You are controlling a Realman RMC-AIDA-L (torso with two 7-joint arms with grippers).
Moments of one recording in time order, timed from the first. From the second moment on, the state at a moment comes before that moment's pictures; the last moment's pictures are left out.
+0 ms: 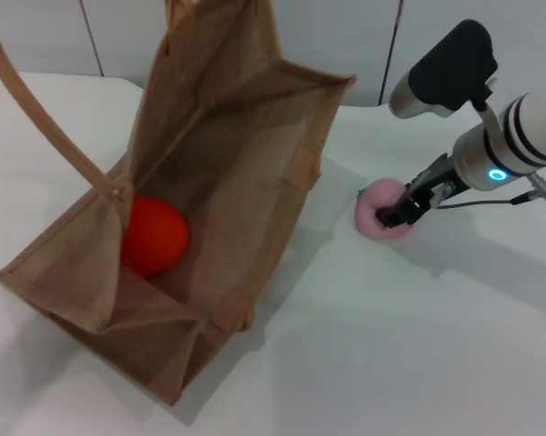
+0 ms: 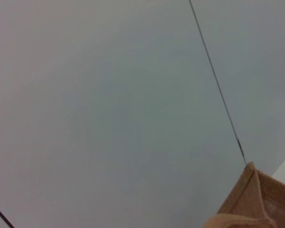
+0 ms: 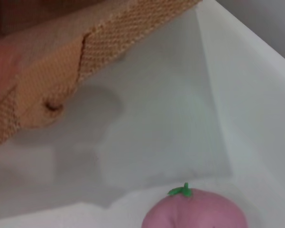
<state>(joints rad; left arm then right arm) -0.62 -2.03 0.51 1.95 -0.87 -1.77 1.09 1.03 2.02 -1.46 -0.50 0.73 0.92 -0.81</state>
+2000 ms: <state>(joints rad) -0.67 -2.03 0.51 1.86 -0.82 -1.76 1.13 0.76 2.02 -1.76 -1.58 0.69 1.22 -0.50</state>
